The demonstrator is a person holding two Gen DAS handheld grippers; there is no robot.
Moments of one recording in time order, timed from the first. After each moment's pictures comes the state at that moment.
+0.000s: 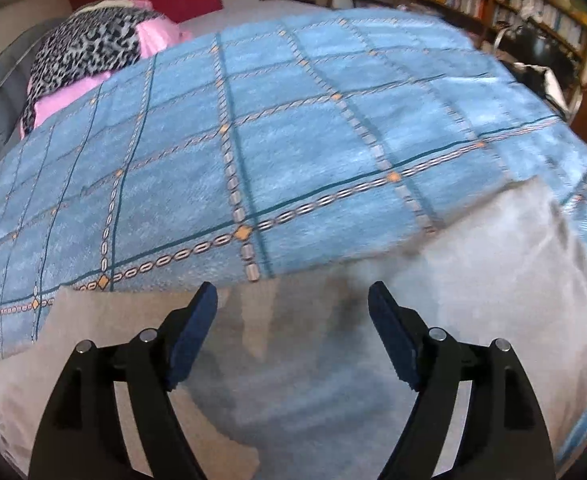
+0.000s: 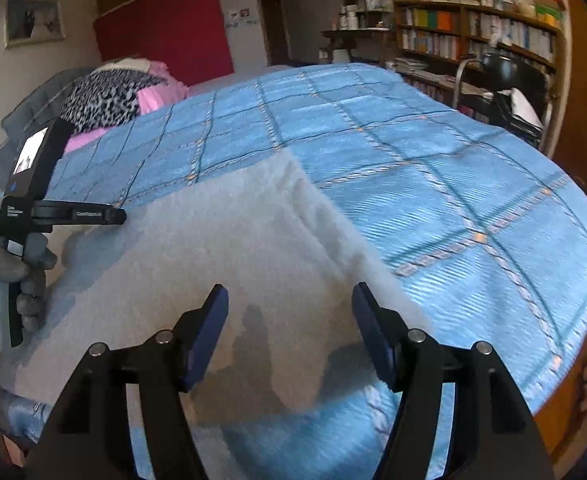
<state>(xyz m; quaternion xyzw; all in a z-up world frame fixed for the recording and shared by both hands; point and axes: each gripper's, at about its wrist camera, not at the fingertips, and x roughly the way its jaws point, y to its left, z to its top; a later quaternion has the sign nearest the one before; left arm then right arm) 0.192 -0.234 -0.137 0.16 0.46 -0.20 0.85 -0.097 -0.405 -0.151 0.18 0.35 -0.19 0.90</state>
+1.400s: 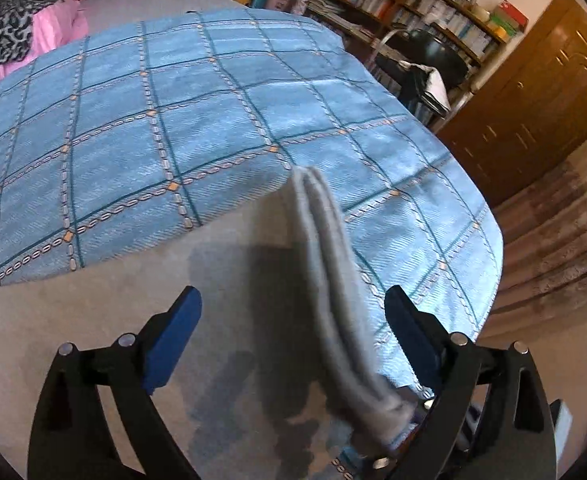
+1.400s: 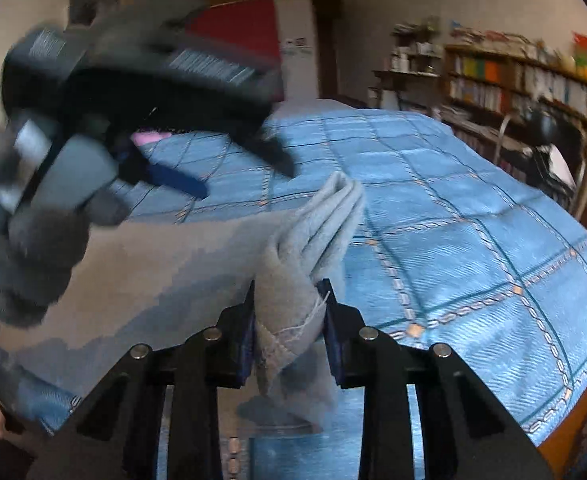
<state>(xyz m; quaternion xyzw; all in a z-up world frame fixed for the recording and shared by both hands) 0.126 -0.301 -0.072 0.07 0.53 -0.40 0.75 -0.073 -0.339 -0.127 0.10 0.30 -0.10 0.94</state>
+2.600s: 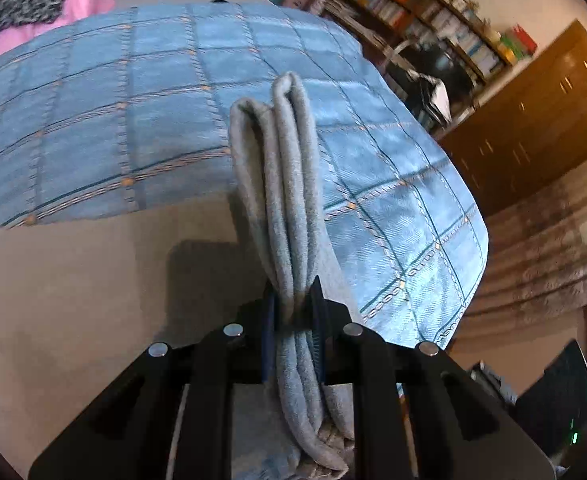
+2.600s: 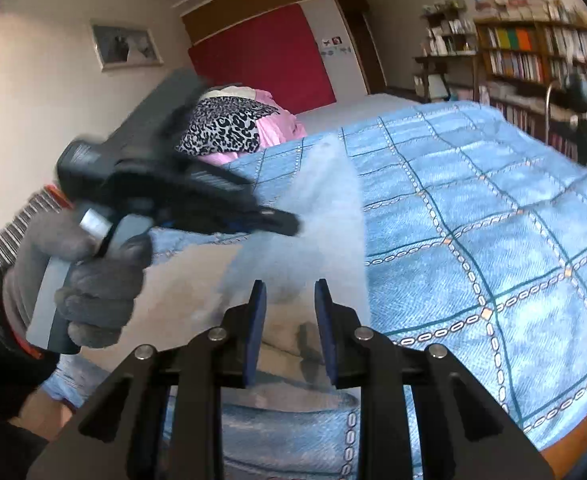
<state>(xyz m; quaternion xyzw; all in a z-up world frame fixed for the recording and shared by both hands) 0.124 -0.191 -0.052 0.02 0.55 -0.37 0.75 -0.102 -0.328 -0.086 0.22 0.27 0.01 0.94</state>
